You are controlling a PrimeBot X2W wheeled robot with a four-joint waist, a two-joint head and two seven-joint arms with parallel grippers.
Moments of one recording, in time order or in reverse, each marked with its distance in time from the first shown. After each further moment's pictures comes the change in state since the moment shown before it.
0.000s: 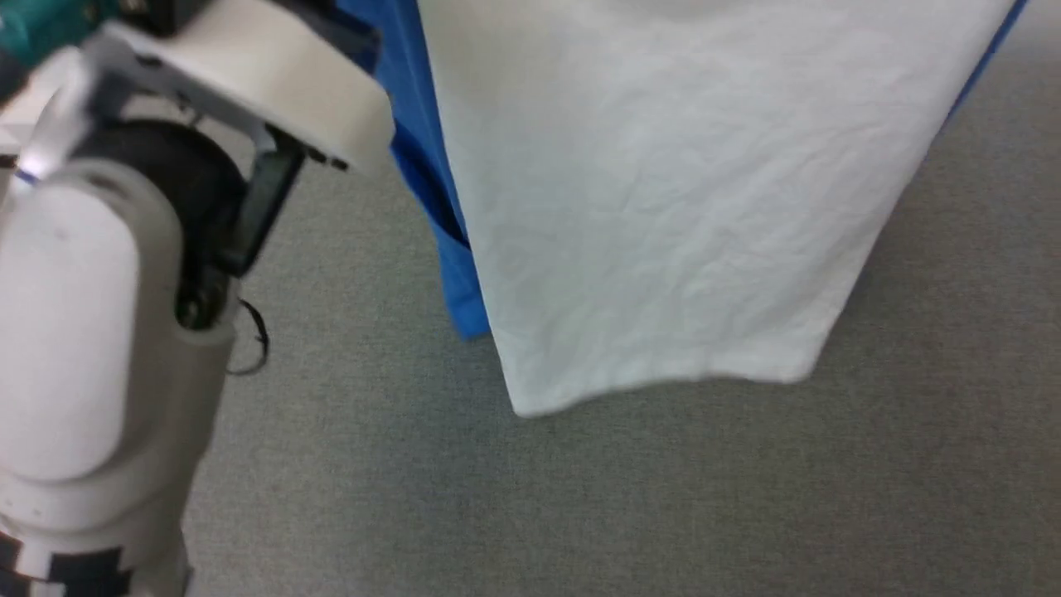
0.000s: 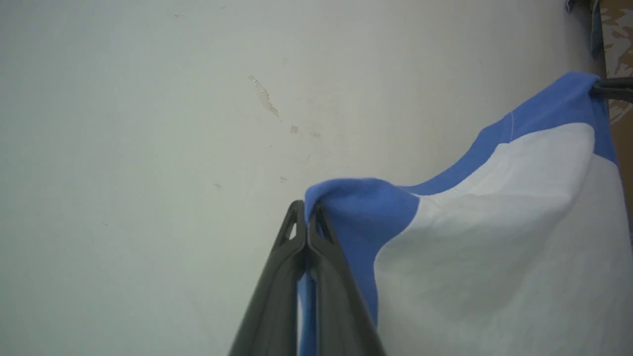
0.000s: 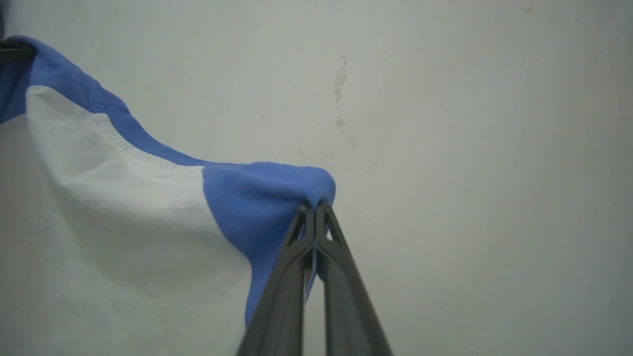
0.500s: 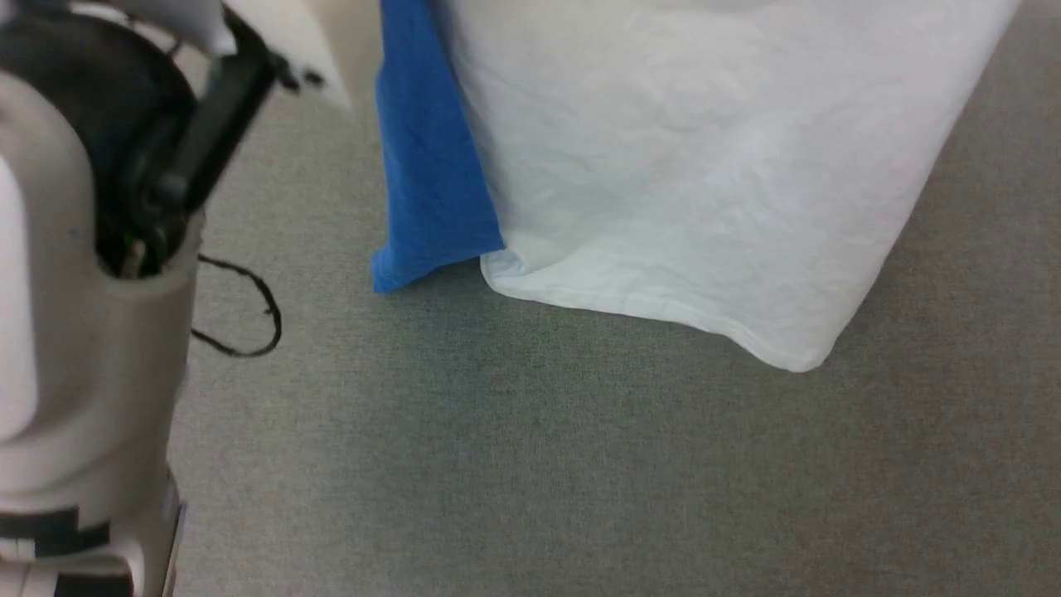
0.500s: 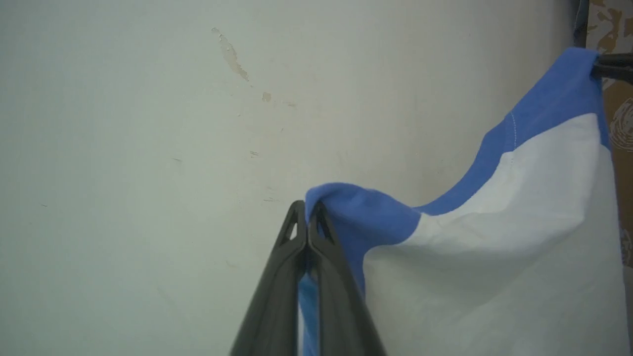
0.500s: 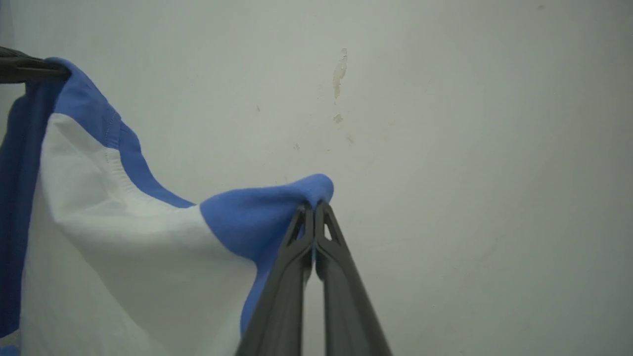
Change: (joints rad) left arm -0.165 0.004 0.004 -0.024 -0.116 -0.004 0.291; right arm -0.154 -0.021 0.019 -0.053 0.071 0.000 0.153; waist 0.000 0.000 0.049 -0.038
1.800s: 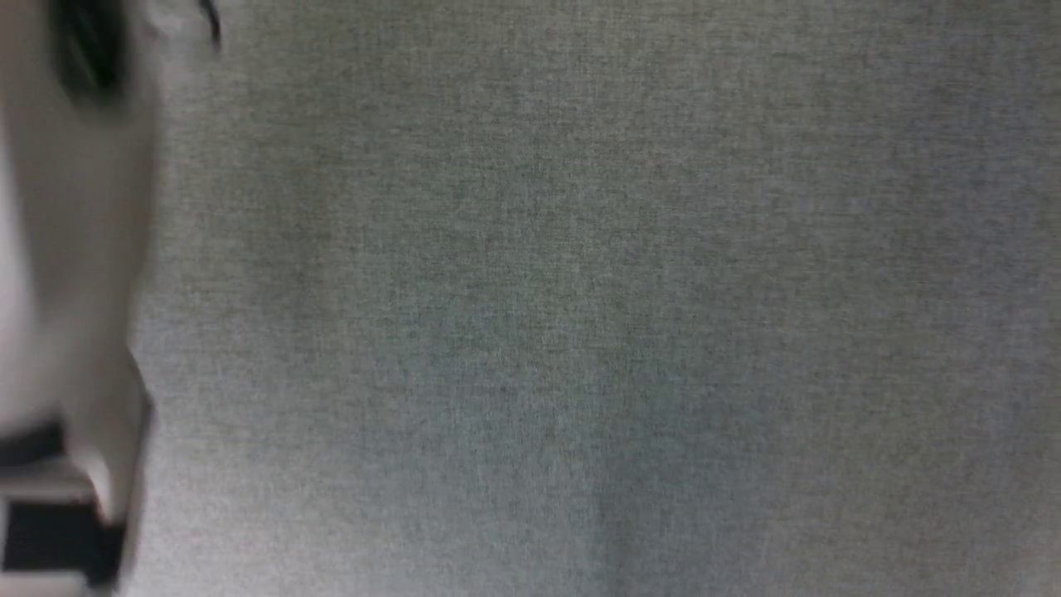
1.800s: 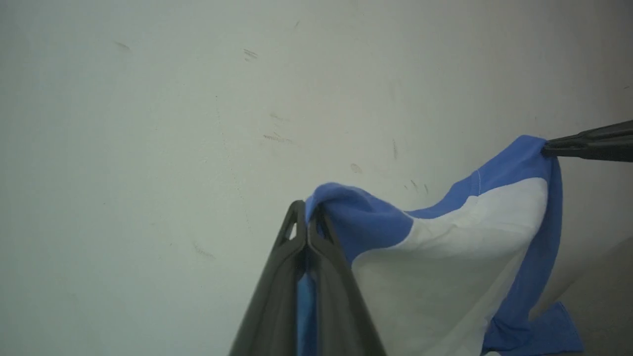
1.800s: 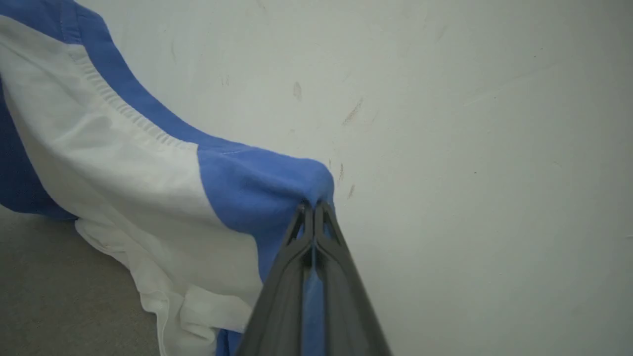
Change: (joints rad) left arm -0.364 -0.017 -0.080 0.146 0.260 0.093 -0.607; right arm -0.555 -0.214 0.305 0.355 0.033 0.001 -0.460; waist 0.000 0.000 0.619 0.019
